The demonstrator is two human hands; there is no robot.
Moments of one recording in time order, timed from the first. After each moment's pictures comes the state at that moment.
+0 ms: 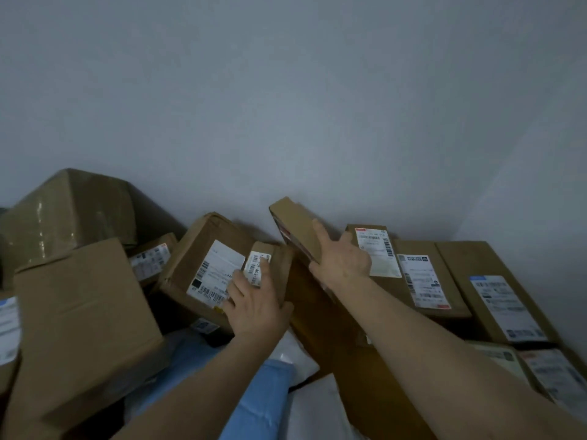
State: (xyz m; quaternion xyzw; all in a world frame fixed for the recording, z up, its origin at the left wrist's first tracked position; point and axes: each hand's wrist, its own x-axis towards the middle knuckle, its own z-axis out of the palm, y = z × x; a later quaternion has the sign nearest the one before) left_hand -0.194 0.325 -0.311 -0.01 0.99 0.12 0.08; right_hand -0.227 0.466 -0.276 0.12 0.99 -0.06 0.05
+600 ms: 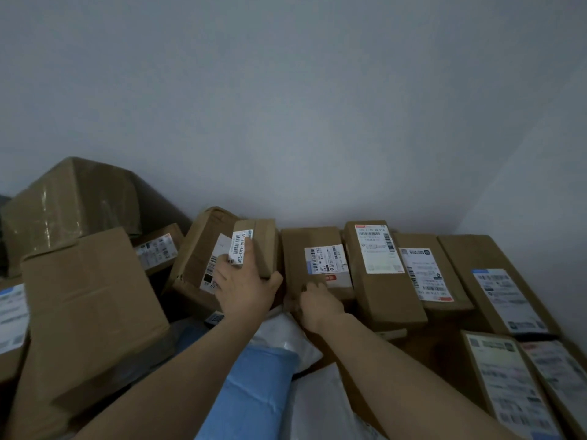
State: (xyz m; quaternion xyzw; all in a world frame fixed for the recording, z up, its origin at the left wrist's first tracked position) left_hand -0.212 0.301 -0.308 -0.08 0.96 0.27 0.02; right_hand -0.196 0.426 -0.344 -0.01 0.97 -0.09 0.23
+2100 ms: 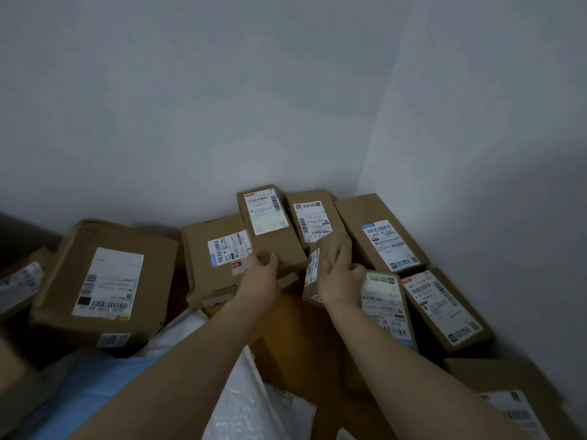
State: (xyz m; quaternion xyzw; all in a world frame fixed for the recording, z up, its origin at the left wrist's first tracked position) left_hand -0.177 0.455 -0.332 0.23 0.94 0.16 0.19; right_hand -0.104 0.567 -0.324 0.45 0.79 -0.41 -0.07
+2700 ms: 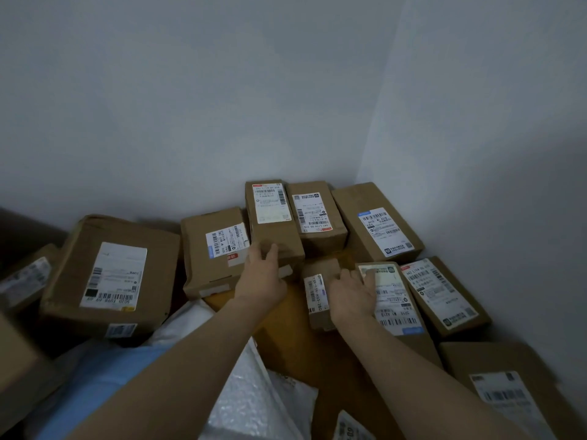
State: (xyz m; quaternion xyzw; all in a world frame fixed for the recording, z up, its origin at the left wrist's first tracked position) left_hand -0.158 0.450 -0.325 0.24 0.94 0.19 0.13; right_hand -0.068 0.572 -0.339 0.26 0.95 0.02 0.14
